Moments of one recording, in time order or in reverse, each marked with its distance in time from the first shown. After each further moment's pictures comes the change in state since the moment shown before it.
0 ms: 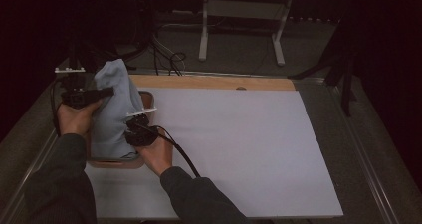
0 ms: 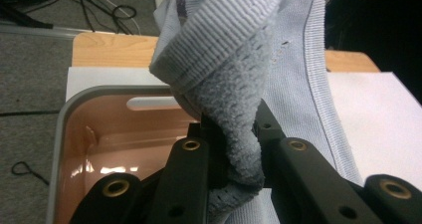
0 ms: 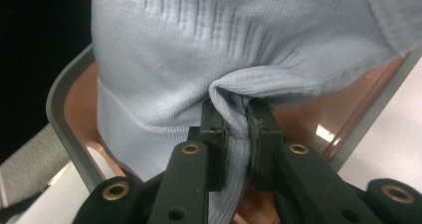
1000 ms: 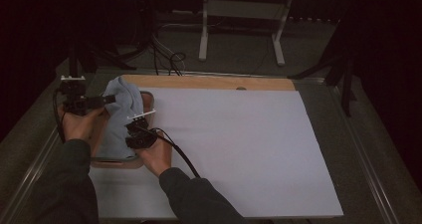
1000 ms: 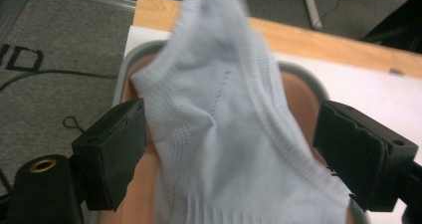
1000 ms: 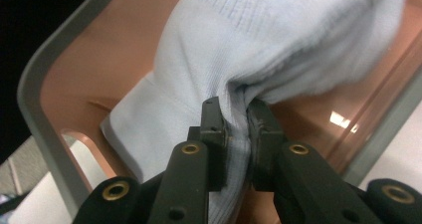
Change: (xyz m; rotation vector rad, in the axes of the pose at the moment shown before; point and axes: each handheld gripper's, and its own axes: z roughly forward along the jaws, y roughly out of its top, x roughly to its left) left arm 0.013 -0.024 0.016 0.041 0.199 -0.097; right arm -0.005 -0.007 0.019 0.081 0.008 0.027
